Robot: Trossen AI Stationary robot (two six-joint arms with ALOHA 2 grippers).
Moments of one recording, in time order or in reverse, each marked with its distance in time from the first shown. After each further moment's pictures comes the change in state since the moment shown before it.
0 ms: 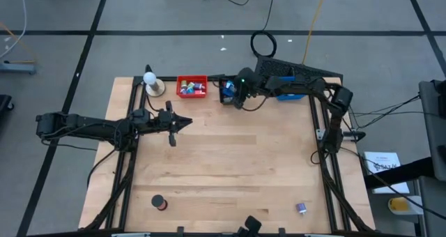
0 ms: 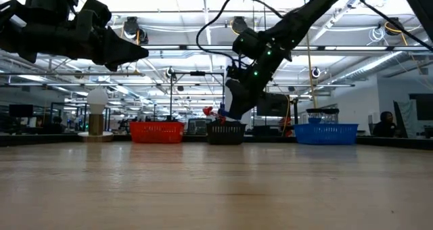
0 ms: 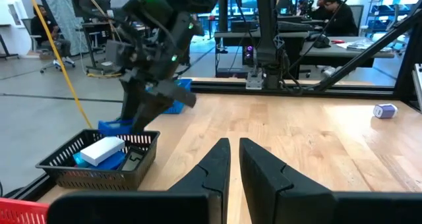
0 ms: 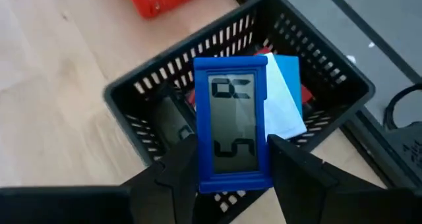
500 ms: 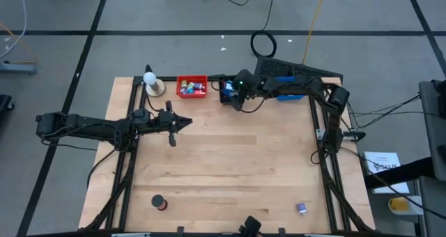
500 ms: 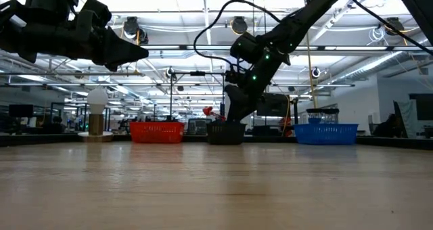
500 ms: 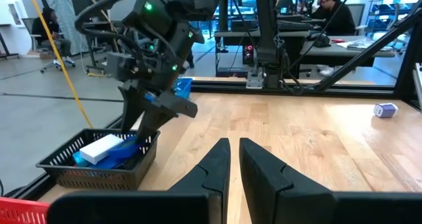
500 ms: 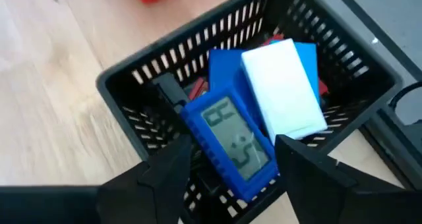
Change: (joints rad) left arm 0.000 0.000 0.000 -0.003 -0.001 0.001; right arm 0.004 0.044 0.002 0.019 0.008 -0.009
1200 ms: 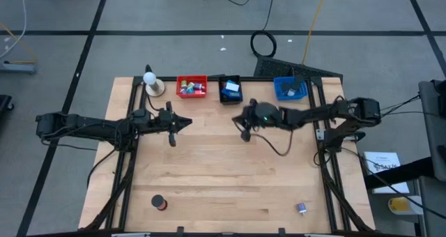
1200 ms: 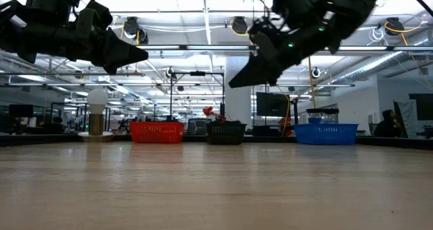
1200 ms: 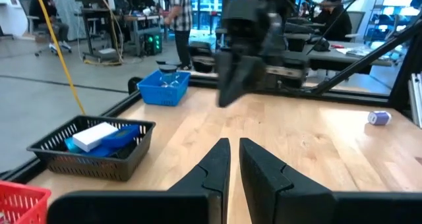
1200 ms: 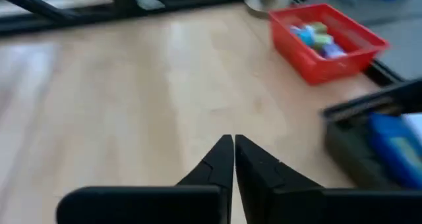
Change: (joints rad) left arm 0.000 0.000 0.000 -0.014 0.000 -0.076; right arm 0.325 -0.365 -0.493 0.541 -0.002 0.063
